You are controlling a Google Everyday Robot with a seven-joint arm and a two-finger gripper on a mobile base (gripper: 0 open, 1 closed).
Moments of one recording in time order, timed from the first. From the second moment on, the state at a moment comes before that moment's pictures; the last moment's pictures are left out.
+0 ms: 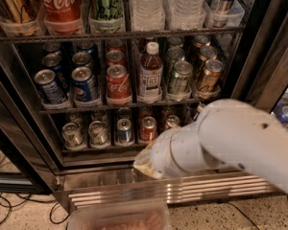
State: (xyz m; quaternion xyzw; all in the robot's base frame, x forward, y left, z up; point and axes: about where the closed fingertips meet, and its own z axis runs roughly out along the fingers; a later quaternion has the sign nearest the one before) arm 0.397 -0.006 0.783 -0.55 0.77 0.15 0.29
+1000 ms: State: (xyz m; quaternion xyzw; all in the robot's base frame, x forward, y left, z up) arm 0.425 0.052 0.716 -0.48 0.79 0.15 0.35
